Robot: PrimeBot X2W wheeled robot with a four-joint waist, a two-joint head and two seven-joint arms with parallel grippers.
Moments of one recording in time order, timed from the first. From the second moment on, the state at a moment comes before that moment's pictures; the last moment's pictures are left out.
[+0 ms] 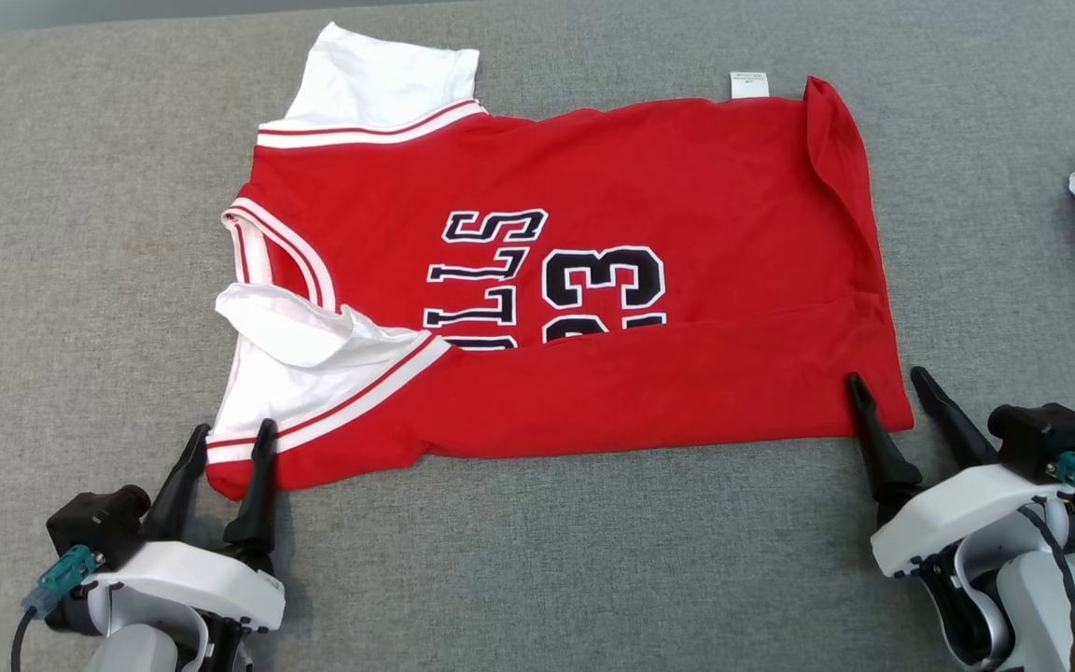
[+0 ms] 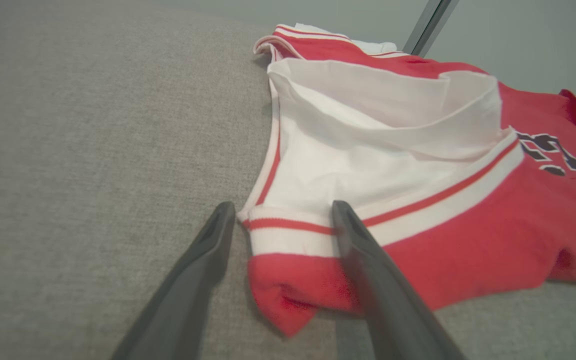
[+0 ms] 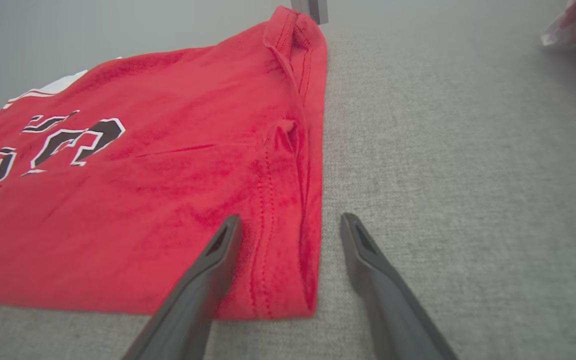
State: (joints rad) left arm -0.19 0.18 -0.11 0.48 -0.47 -0.12 -0.26; right arm -0.28 -0.17 0.16 0.42 0.39 0.13 -0.13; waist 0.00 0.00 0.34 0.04
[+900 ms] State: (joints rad) left arm -0.08 0.28 -0.23 0.33 -0.72 -0.07 -0.07; right arm -0.10 -0.18 0.14 0.30 0.49 0.13 -0.07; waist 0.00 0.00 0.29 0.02
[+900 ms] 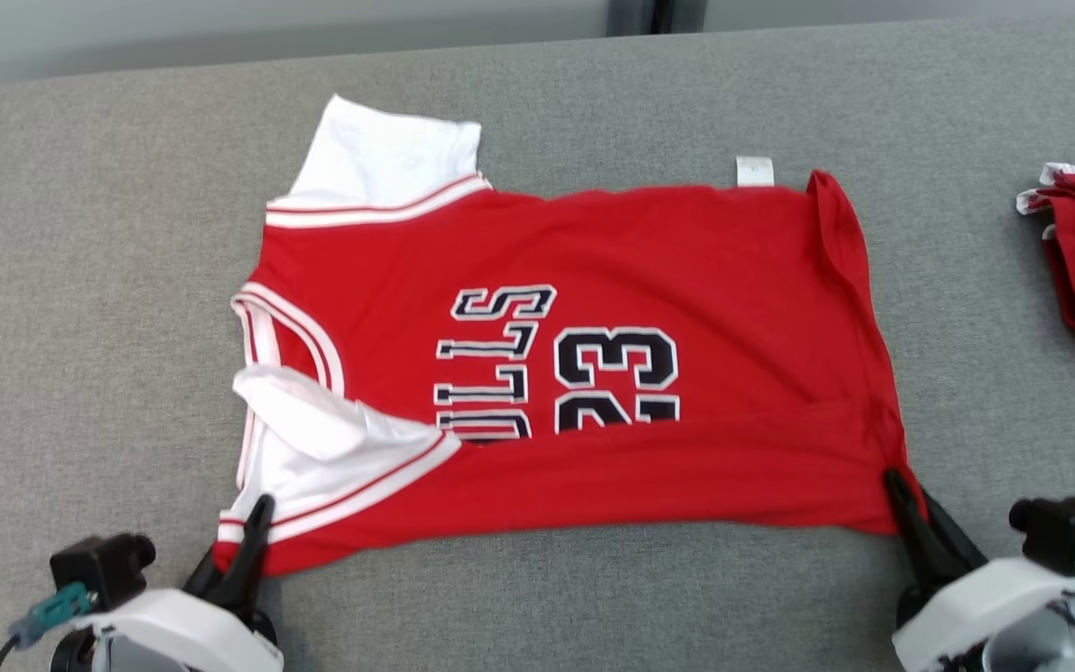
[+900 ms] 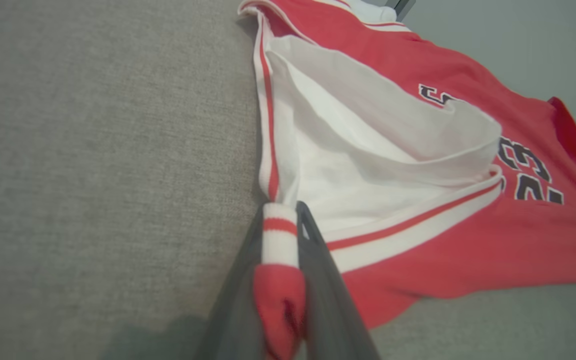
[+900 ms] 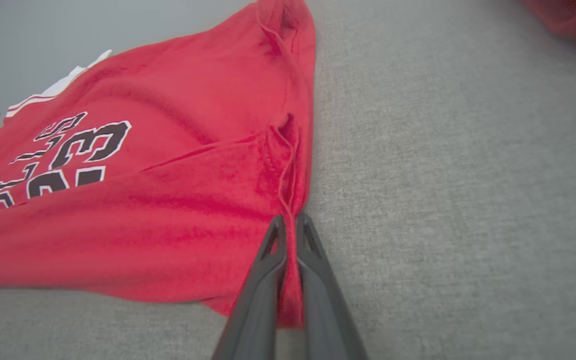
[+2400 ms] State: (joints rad) left arm -0.23 0.35 -0.23 -0.02 -0.51 0.13 -0.16; right arm -0.08 -0.09 -0.04 -0.08 0.29 0.13 -0.05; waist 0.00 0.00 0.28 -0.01
